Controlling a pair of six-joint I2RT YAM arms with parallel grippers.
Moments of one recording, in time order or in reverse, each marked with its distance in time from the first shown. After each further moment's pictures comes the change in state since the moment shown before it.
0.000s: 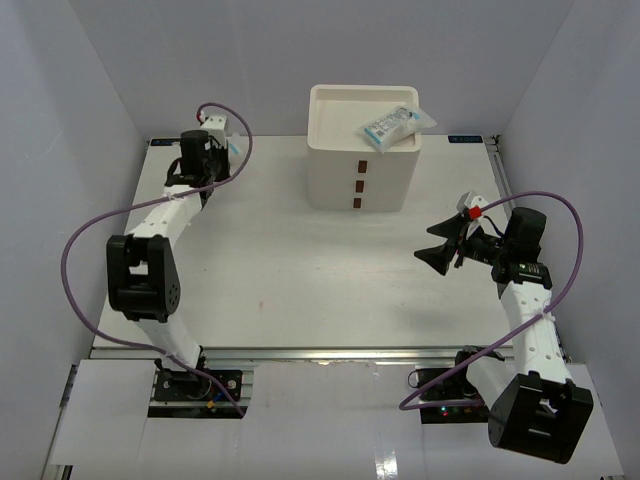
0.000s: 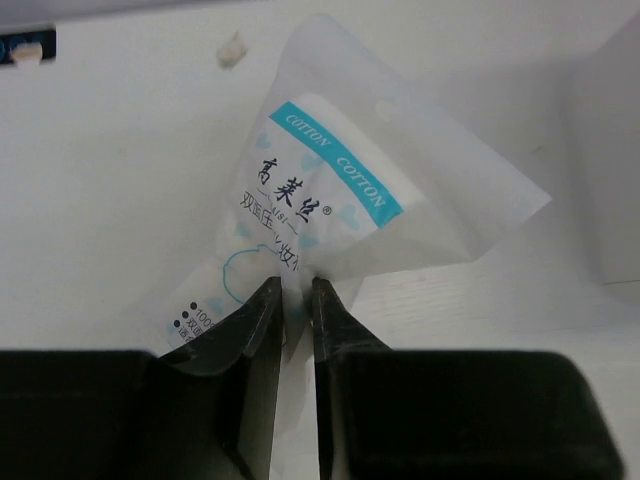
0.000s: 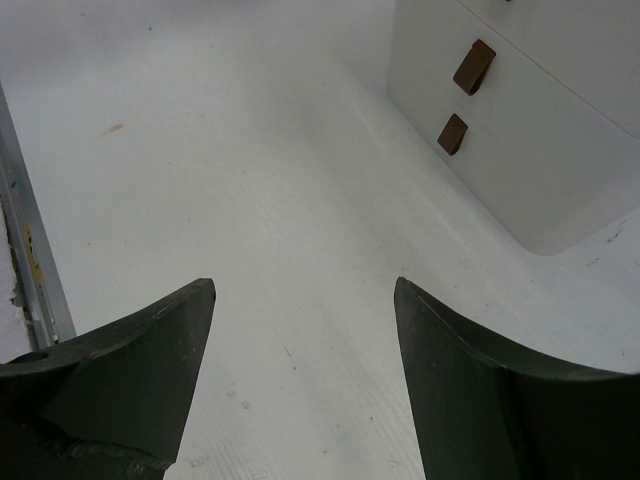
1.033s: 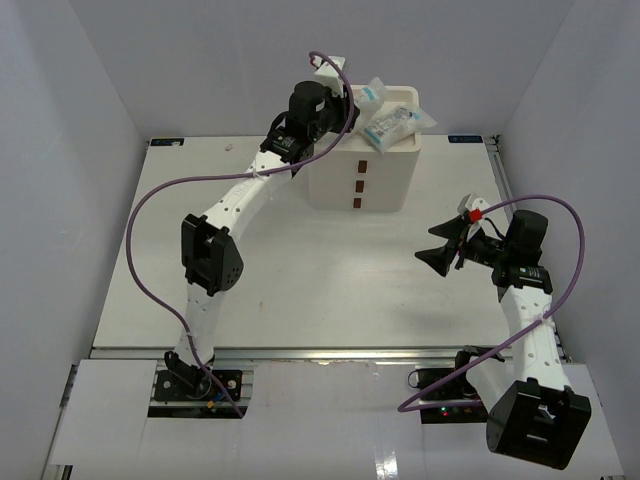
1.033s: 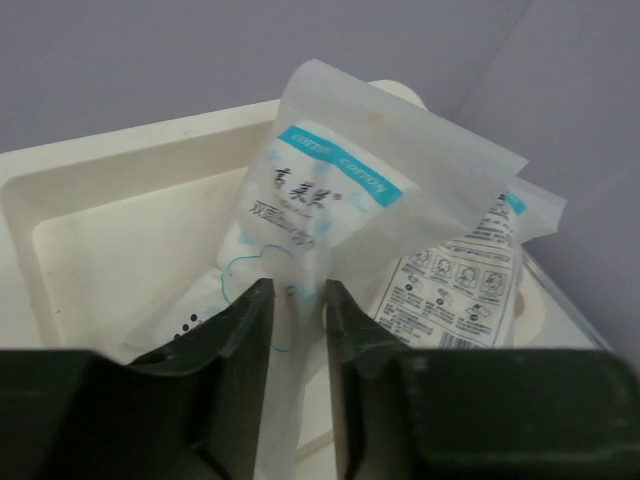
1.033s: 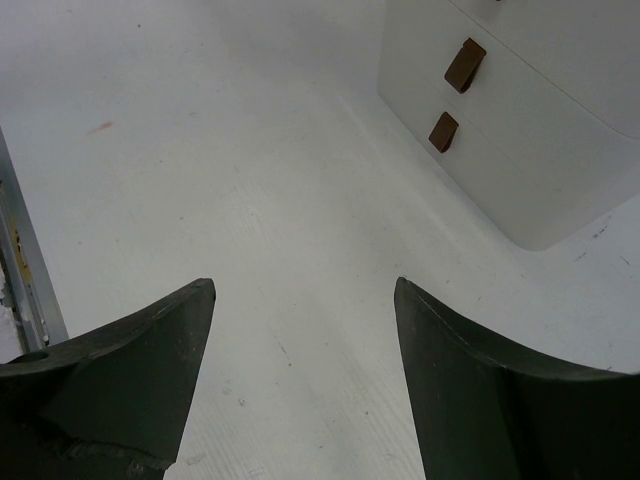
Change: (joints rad) left arm -0.489 0.404 0.884 -0.104 0.010 -0.269; right arm -0.006 -0.034 -0.015 0.001 0.015 -0.001
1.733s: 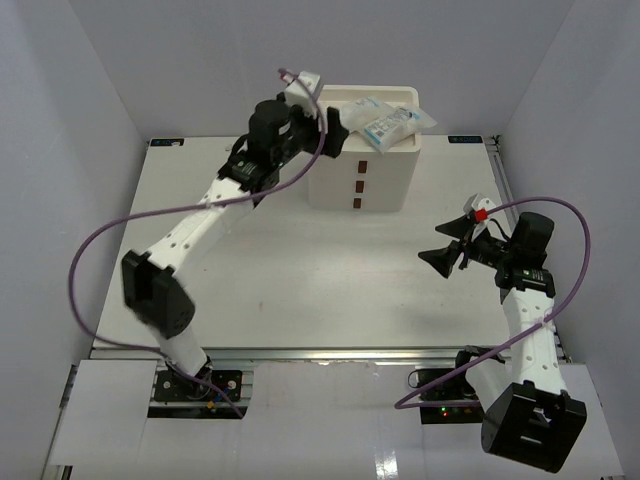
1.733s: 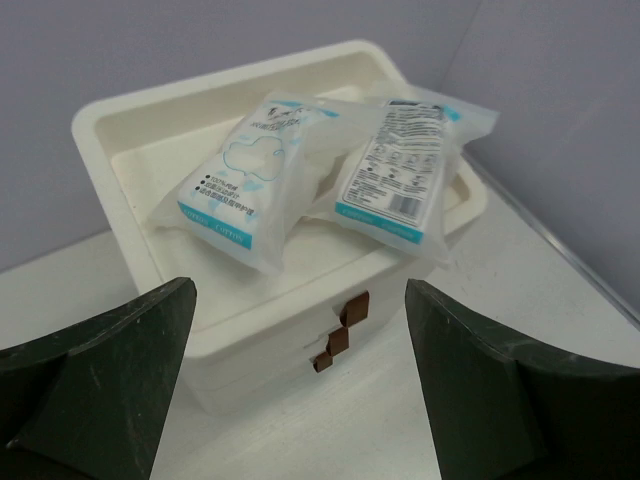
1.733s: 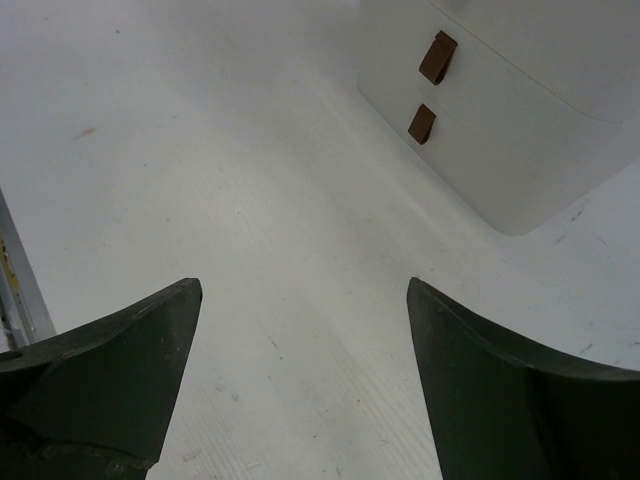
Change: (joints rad) left arm -0.005 -0.431 -0.473 0.038 0.012 0.099; right arm -0.042 -0.016 -0.002 -0.001 0.007 0.010
